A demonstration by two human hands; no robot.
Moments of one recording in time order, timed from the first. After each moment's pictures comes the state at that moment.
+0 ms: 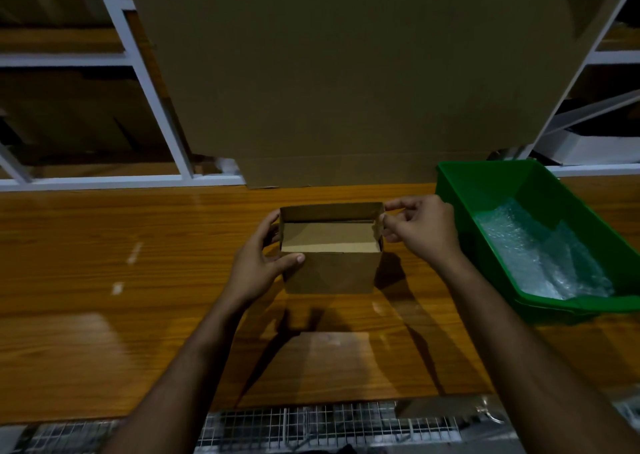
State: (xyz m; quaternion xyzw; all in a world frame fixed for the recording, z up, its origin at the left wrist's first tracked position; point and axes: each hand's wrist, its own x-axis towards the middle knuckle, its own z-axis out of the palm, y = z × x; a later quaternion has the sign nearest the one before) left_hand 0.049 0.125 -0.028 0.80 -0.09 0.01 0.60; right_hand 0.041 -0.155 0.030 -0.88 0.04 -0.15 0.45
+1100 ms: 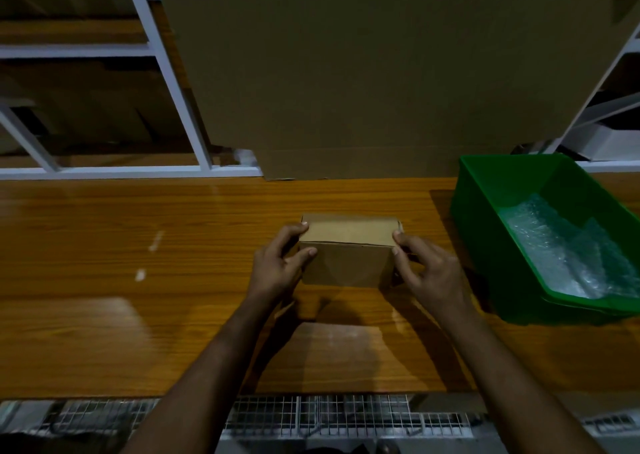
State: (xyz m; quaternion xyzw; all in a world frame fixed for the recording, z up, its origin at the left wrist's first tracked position) left_hand 0.039 0.125 -0.058 0.82 -0.10 0.09 0.56; right_hand 0.006 -0.152 -0.055 -0.89 -0.14 -0.31 0.30
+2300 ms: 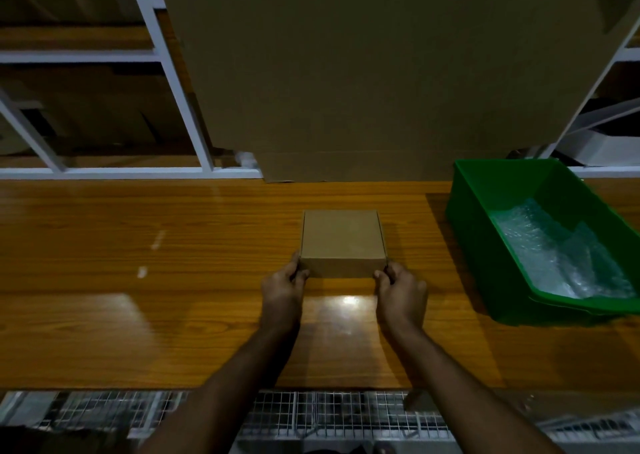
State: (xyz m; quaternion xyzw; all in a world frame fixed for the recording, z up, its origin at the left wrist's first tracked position) left_hand 0.009 0.094 -0.095 0.88 0.06 0.11 0.47; right_hand 0.003 -0.097 -0.111 -0.90 0.21 -0.18 0.34
